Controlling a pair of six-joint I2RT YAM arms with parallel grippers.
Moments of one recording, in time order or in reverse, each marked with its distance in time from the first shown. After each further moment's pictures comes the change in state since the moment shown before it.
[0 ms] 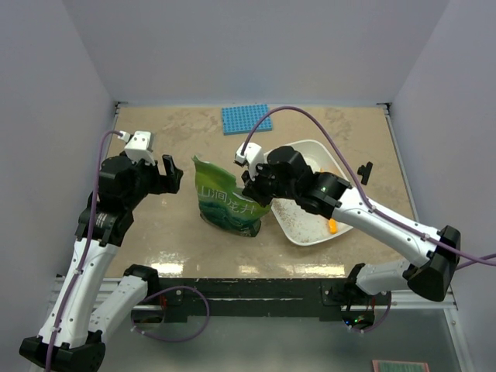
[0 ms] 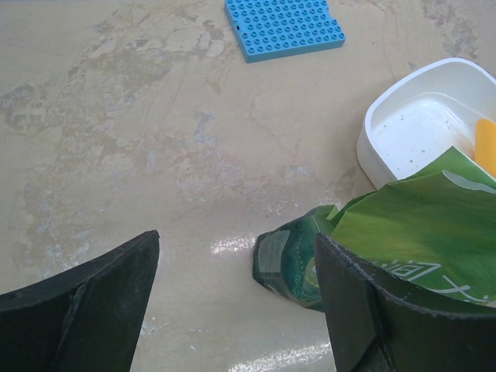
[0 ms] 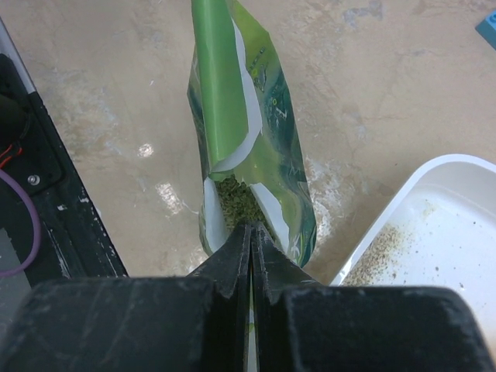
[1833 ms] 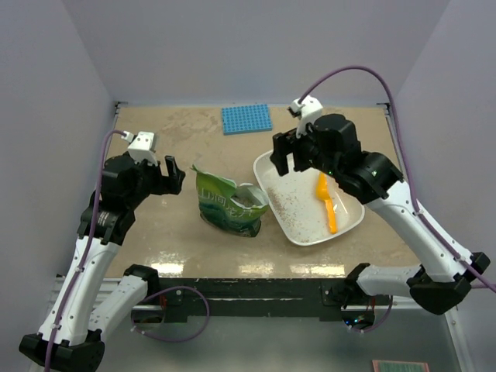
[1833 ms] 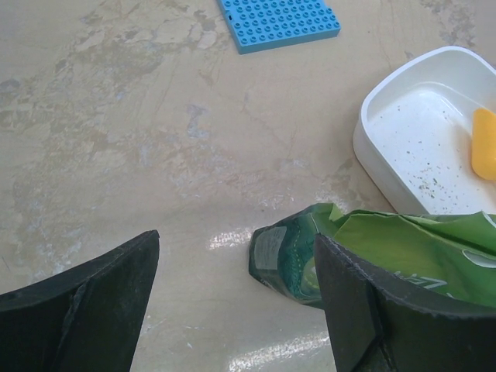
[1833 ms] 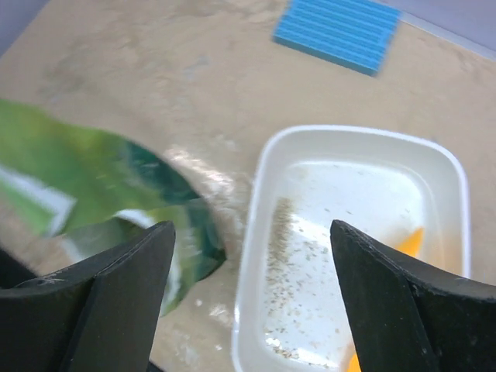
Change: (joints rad) left arm -0.010 0.011 -0.010 0.002 0.010 0.002; right arm -0.158 -0.068 0.309 -0.280 0.214 0.152
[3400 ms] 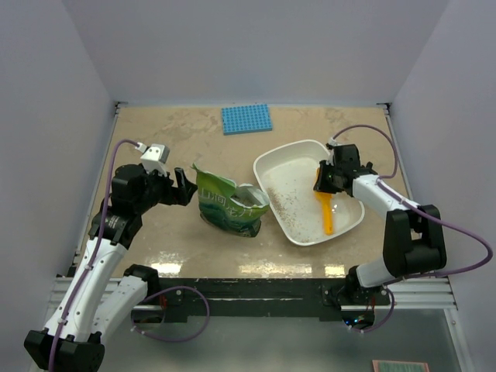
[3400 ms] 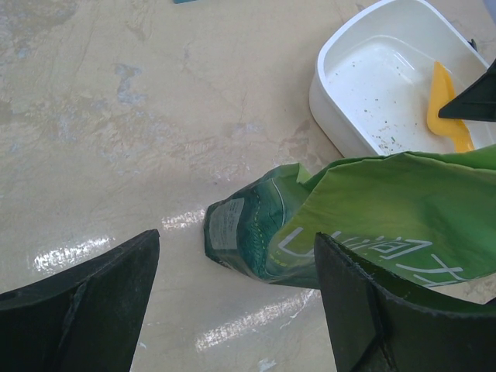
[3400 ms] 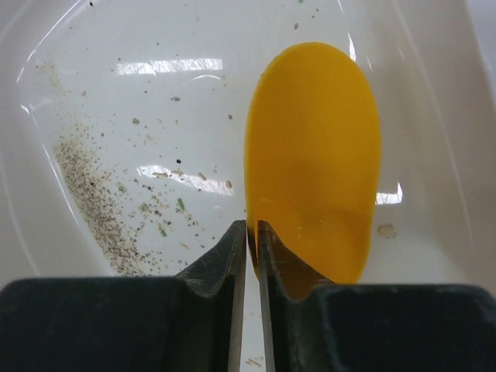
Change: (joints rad) left arm 0.000 -0.026 -0.170 0.099 0.172 -0.053; right arm -0.621 0.237 -0.697 0.448 -0.238 0.162
